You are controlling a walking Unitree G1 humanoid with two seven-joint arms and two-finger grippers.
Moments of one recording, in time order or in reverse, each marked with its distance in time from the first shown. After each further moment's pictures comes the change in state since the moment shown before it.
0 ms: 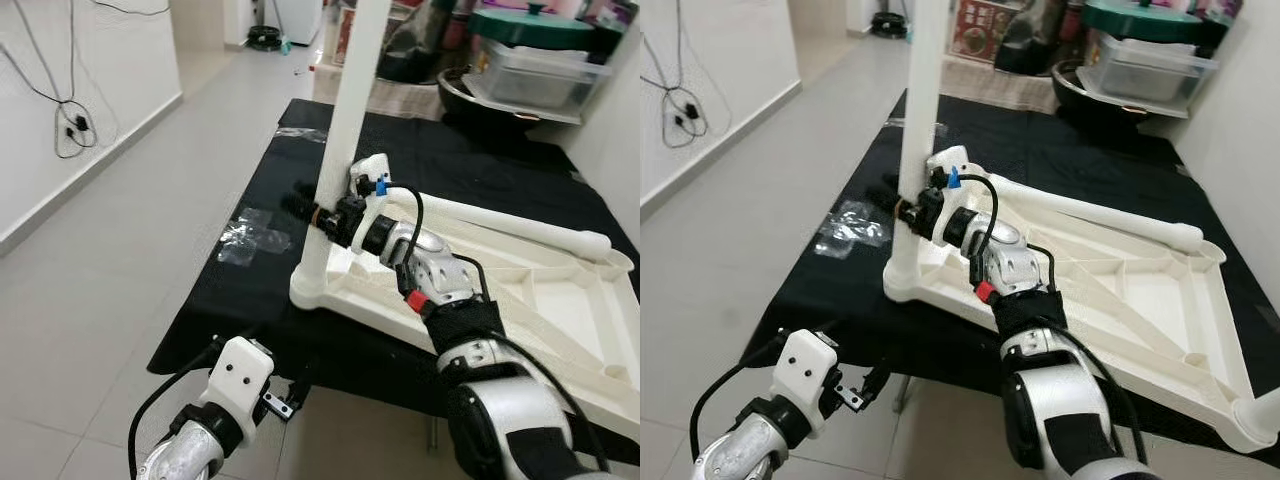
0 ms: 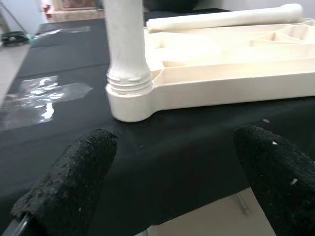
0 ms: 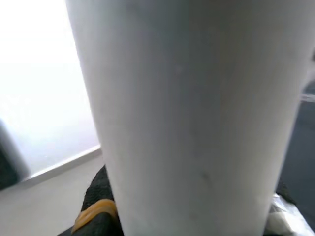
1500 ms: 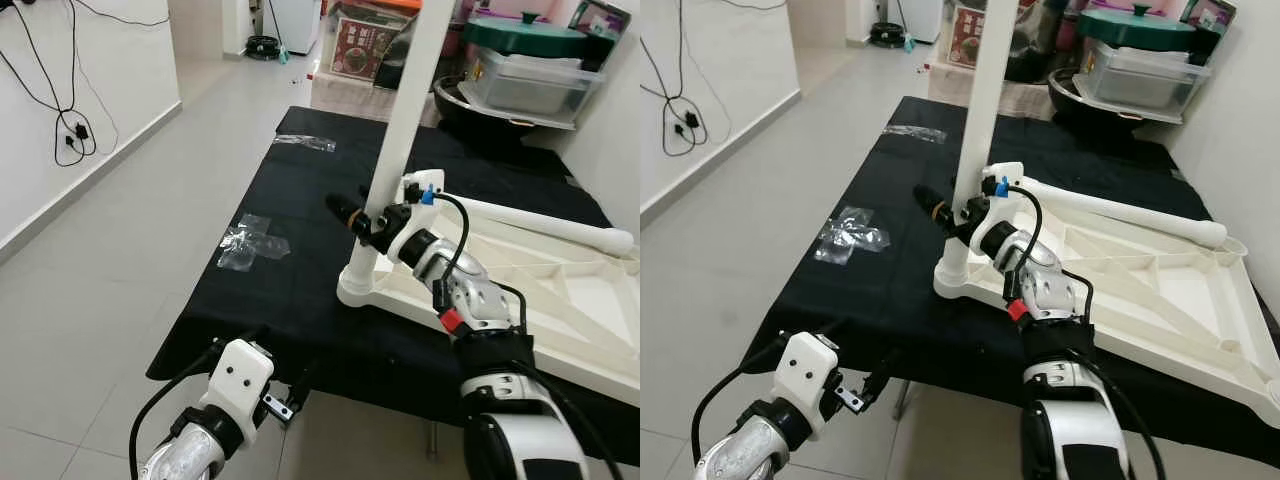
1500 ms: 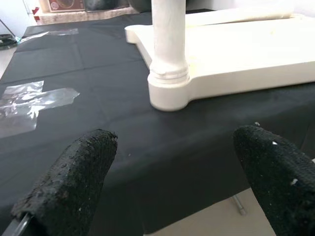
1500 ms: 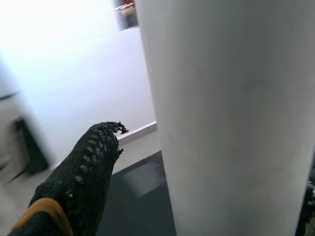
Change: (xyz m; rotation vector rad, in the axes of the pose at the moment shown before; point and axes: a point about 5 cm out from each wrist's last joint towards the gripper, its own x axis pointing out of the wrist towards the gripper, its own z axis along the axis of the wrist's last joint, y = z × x) left arm 0.000 -0.001 -0.003 -0.002 0.008 -0.004; right arm -0.036 -0.020 -0.004 0.050 0.054 0.304
